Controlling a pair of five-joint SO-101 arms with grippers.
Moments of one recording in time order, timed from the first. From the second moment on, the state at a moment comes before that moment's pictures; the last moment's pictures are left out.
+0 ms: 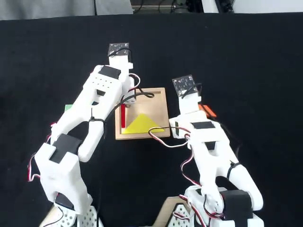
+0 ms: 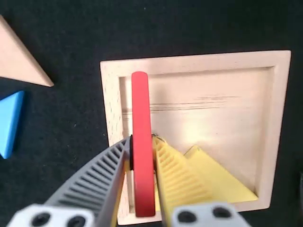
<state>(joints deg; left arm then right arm) 14.6 19.6 -0.7 65.2 19.5 -4.0 -20.3 63.5 28.1 10.8</state>
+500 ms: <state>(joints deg) 14.6 19.6 0.1 65.2 19.5 -4.0 -20.3 63.5 28.1 10.8</state>
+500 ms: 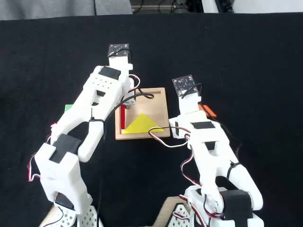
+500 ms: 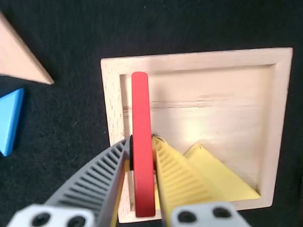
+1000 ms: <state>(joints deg) 14.1 25.5 0.0 63.5 19.6 -4.0 -20.3 63.5 28.1 10.8</state>
